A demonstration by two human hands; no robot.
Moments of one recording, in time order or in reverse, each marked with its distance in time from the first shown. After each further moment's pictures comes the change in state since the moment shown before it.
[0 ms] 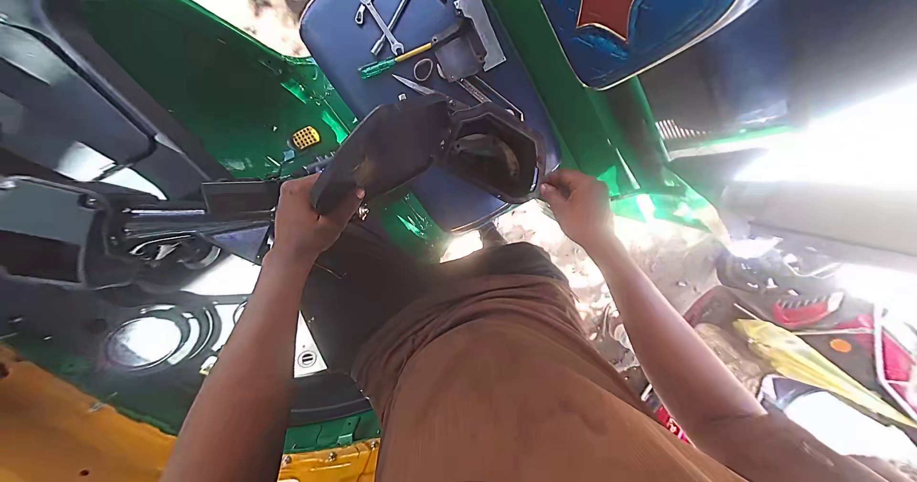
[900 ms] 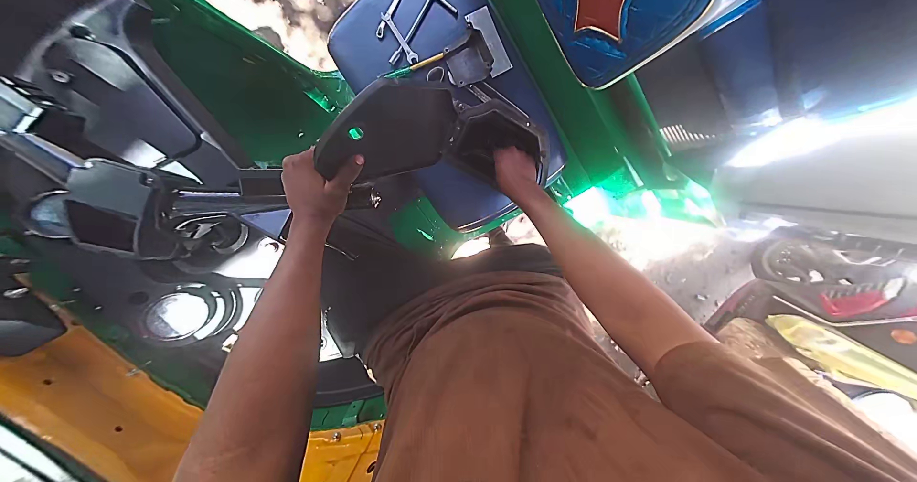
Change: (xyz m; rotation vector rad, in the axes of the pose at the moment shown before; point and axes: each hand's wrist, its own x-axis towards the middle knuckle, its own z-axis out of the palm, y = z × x) left_hand 0.014 -0.005 -0.001 0.203 0.219 -0.135; right_hand 0.080 -0.028 0.109 -0.620 -0.211 0.010
